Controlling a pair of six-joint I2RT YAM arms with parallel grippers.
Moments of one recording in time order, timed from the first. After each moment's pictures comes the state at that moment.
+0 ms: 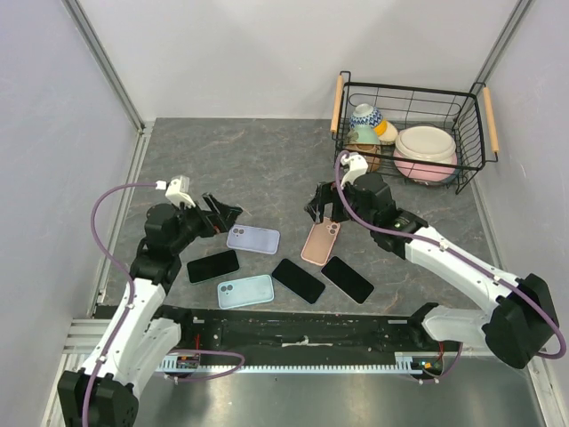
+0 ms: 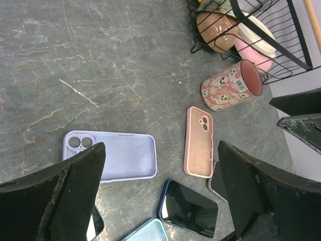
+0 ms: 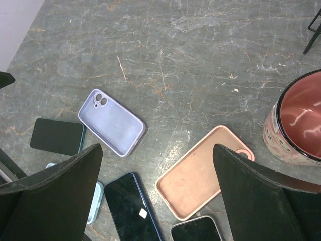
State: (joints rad) left arm -0.17 0.72 0.51 -0.07 0.31 -0.56; right arm 0.64 1.20 0.86 -0.07 -0.01 0.41
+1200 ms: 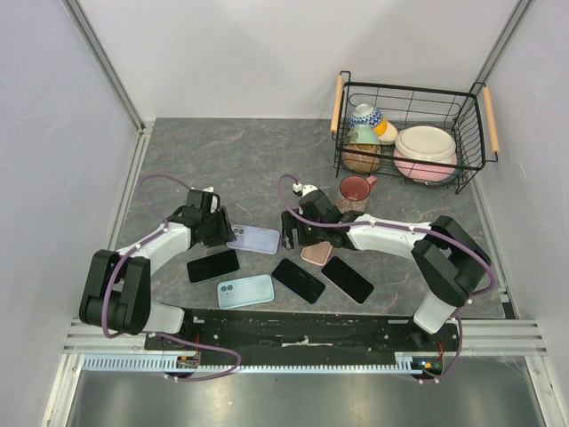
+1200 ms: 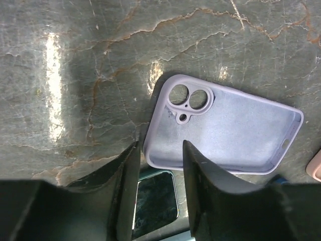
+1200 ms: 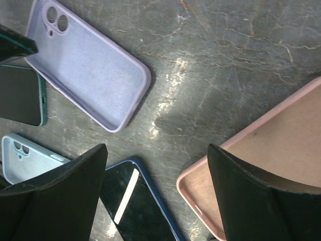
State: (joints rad) left arm -0.21 1.37 0.65 -0.27 0.11 -0.47; right arm 0.81 1.68 0.96 -0.10 -0.03 0.53
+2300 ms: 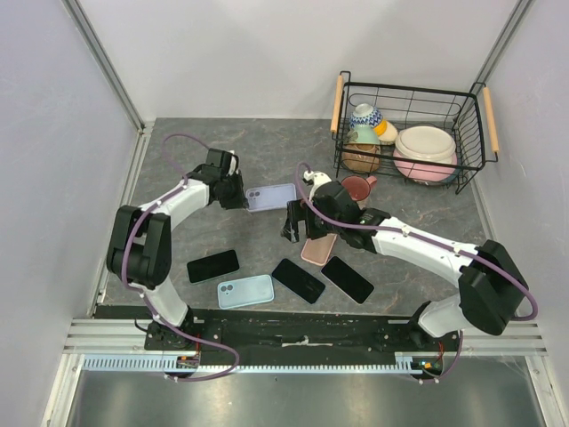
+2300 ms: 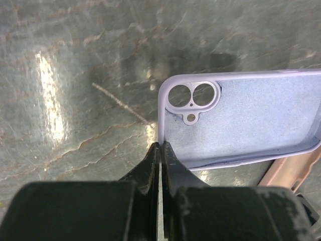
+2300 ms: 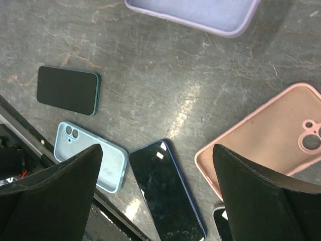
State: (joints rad) left arm -0.27 1.71 1.12 -0.36 0.14 -0.44; right arm 0.80 1.44 0.96 -0.16 -0.05 0.52
